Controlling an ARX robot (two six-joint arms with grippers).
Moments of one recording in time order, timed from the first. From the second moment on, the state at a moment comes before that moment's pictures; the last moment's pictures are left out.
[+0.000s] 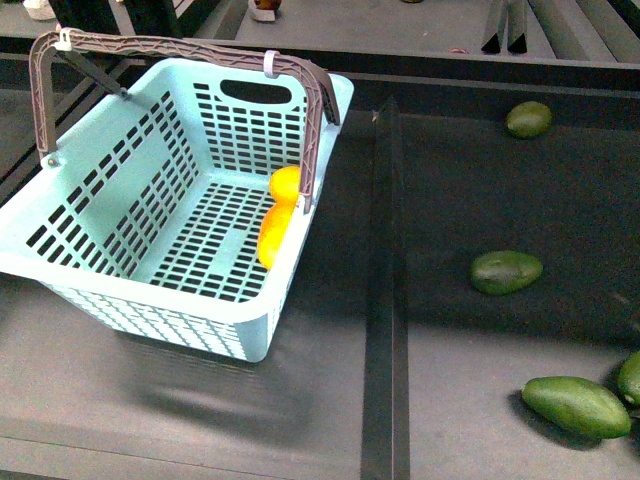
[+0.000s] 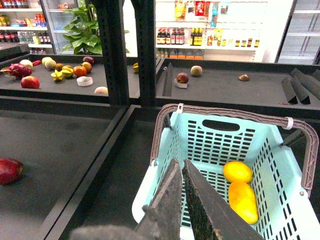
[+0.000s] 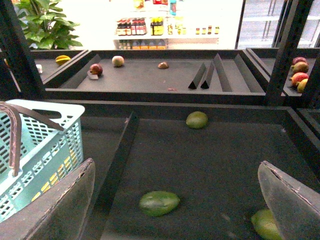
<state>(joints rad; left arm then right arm) 0.00 0.32 0.02 0.33 0.00 -0.01 0.00 0.00 0.02 0.00 0.00 0.00</state>
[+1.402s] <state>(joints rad) 0.00 0.01 0.02 0.00 0.00 -0.01 0.00 0.00 0.02 0.00 0.00 0.00</state>
